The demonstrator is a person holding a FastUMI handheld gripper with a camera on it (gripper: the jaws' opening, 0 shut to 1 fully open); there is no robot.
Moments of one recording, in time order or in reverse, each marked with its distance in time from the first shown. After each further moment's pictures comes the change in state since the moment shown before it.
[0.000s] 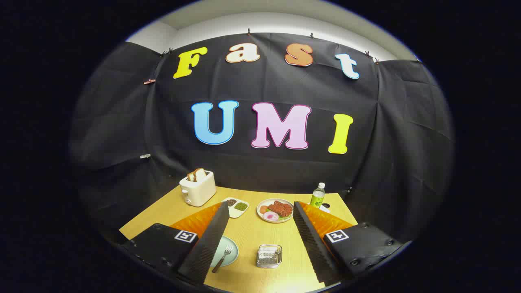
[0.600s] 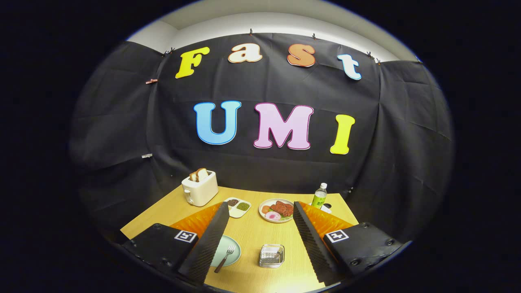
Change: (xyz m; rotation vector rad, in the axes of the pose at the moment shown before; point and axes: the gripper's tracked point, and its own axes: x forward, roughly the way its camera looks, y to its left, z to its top) arm -0.002 0.015 0.003 -0.005 0.000 0.006
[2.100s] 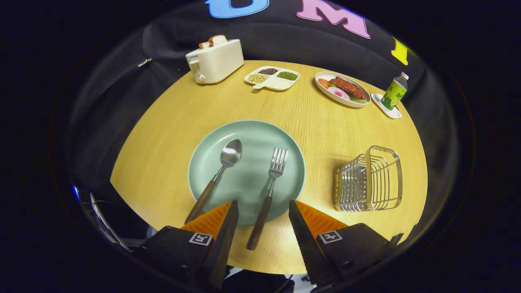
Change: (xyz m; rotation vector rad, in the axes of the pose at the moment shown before) arm 0.089 0.135 -0.345 -0.050 0.868 0.137
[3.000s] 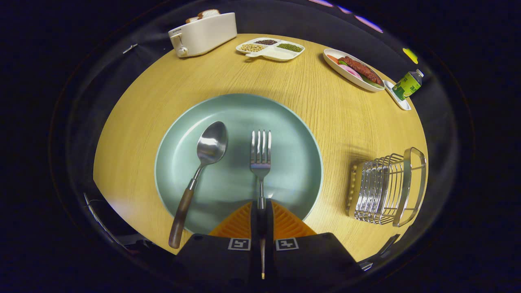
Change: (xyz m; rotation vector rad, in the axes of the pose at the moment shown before) arm 0.044 -0.001 -0.010 0.013 0.172 -0.047
